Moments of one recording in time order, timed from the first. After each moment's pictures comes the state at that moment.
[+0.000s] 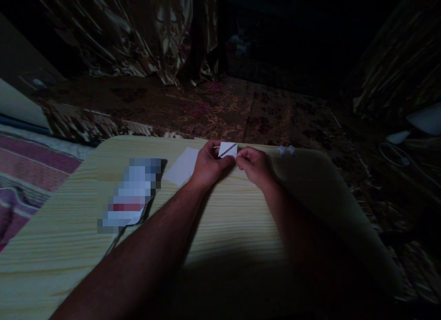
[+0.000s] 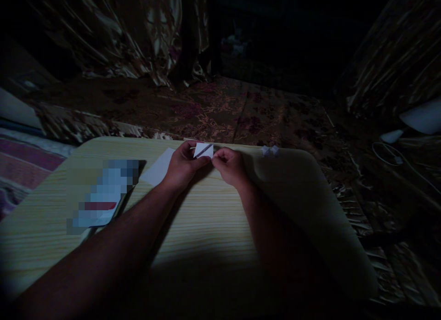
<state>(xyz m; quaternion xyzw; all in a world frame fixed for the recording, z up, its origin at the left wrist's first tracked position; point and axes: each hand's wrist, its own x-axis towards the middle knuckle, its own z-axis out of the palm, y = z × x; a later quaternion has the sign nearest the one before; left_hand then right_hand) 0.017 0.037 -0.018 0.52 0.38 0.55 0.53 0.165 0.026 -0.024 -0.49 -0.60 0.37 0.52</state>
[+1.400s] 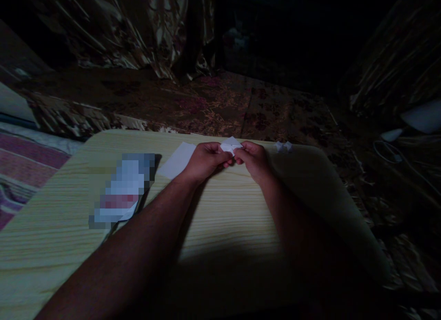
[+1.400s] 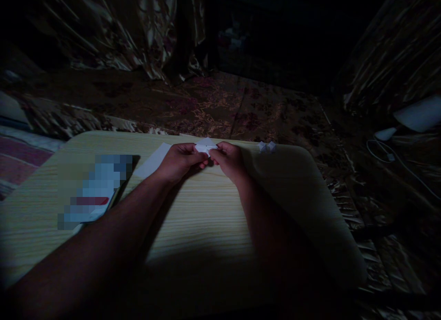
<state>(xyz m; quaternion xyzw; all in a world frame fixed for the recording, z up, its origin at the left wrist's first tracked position) 0.011 0.037 -0.015 0.54 0.37 0.43 0.62 0.169 0.028 -0.020 -0.48 -0.55 0.44 0.53</state>
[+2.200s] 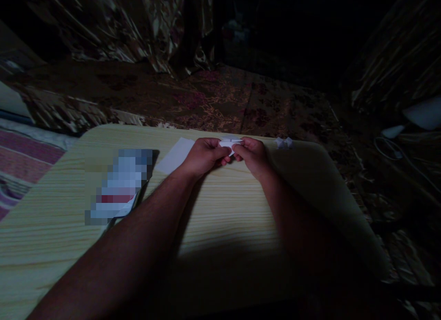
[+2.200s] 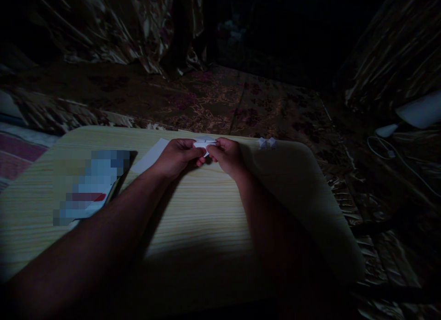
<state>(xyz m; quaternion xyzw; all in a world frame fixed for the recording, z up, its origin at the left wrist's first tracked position) 0.011 0.036 -0.010 0.54 0.38 0.42 0.63 0.168 0.025 -0.017 -0.47 -0.55 0.45 0.51</state>
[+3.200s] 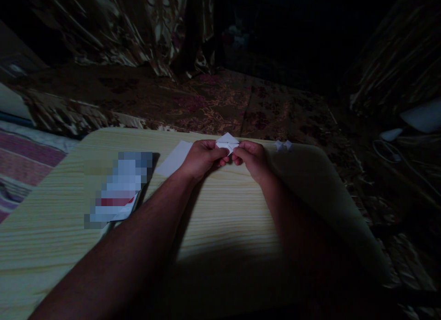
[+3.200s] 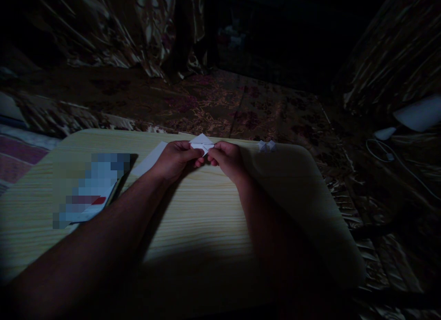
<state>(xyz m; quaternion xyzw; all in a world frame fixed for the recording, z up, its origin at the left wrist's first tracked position) 0.009 0.040 -0.011 0.50 0.39 0.44 0.63 0.170 0.026 -0.017 -0.47 -0.53 0.48 0.51</state>
